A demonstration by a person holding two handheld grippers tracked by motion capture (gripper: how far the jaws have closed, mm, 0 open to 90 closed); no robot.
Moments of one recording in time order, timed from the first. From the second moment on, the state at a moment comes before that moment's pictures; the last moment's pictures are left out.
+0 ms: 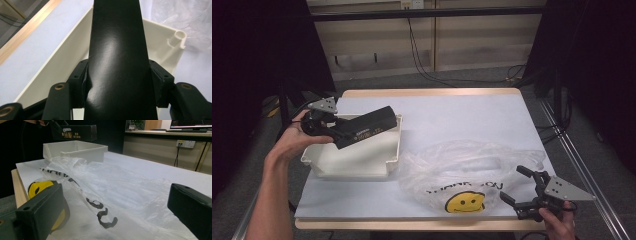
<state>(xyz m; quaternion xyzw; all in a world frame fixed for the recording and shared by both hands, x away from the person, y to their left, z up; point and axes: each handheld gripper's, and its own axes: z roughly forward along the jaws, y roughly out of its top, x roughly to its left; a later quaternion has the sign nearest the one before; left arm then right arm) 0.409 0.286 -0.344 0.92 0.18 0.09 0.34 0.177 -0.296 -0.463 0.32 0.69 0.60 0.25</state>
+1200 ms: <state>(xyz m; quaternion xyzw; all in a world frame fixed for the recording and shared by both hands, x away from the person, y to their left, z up) 0.431 0.278 -0.403 0.94 0.18 0.07 0.28 0.176 -0.294 -0.464 0.31 0.70 0.60 0.24</state>
